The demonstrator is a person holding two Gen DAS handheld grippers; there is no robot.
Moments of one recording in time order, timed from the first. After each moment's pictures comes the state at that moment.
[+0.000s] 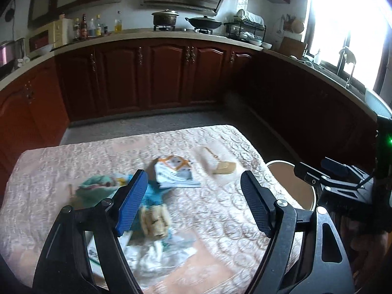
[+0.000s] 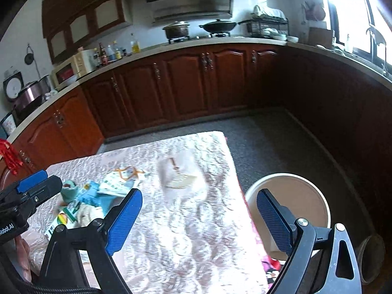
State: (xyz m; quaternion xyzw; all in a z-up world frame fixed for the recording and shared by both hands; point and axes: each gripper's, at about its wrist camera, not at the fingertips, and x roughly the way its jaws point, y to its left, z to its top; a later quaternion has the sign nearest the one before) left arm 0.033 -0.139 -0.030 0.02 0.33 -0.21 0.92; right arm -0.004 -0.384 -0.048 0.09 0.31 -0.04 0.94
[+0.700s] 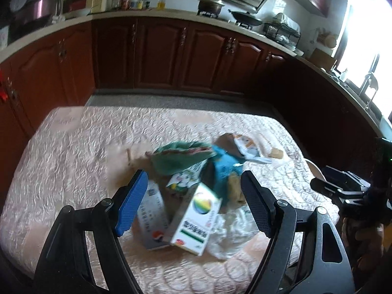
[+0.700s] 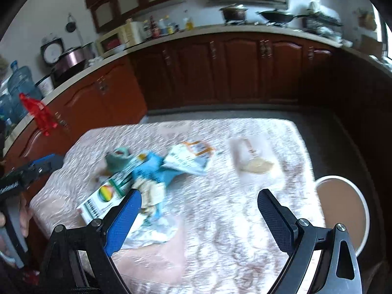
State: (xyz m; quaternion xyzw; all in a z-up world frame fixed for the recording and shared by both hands) left arm 0.047 0.011 -0.062 -0.05 0.39 -0.16 0.91; right arm 0.023 -0.279 -0.079 0.05 0.37 0.12 0.92
